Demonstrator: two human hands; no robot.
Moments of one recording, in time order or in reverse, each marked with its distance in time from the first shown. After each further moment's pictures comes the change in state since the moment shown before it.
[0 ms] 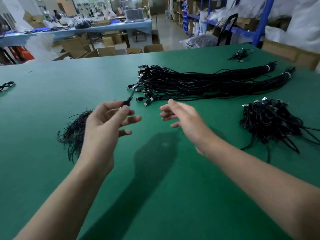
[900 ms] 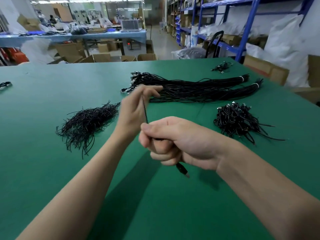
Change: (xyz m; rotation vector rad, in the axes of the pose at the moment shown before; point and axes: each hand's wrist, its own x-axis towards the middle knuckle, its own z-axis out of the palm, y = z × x) left_hand -0.011 0.014 0.068 0.370 -0.260 0.595; right_hand -0.112 -0.096 -0.025 0.319 -0.721 0.236
